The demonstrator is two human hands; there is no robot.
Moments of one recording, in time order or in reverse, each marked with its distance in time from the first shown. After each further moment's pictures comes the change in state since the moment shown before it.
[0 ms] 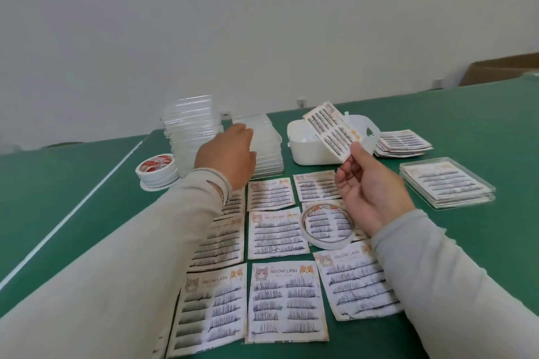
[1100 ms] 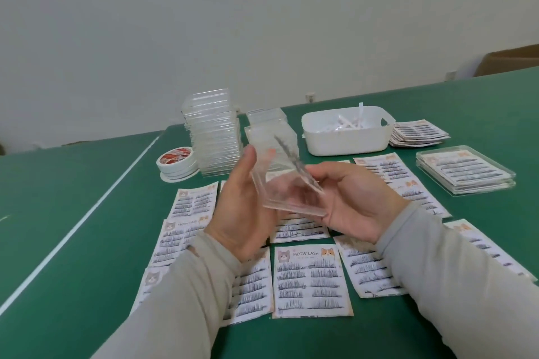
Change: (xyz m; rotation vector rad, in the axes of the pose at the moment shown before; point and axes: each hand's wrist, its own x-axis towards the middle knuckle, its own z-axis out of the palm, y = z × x) left_hand -0.105 0.022 0.004 -2.145 -0.397 -0.184; right_hand -0.047 0.030 0.018 -0.211 -0.738 0.478
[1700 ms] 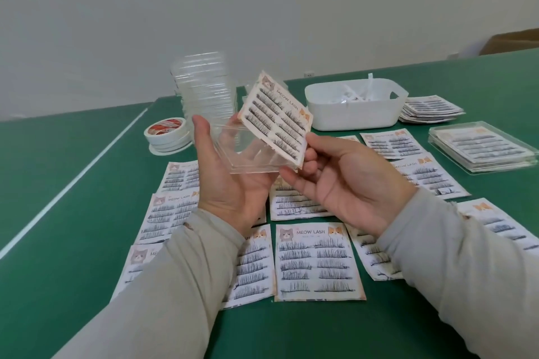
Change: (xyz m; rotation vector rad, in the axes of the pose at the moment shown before) left_hand 0.018 -0.013 -0.025 -0.239 0.198 0.218; right_hand 0.012 0.021 0.016 0.027 0.342 -0.135
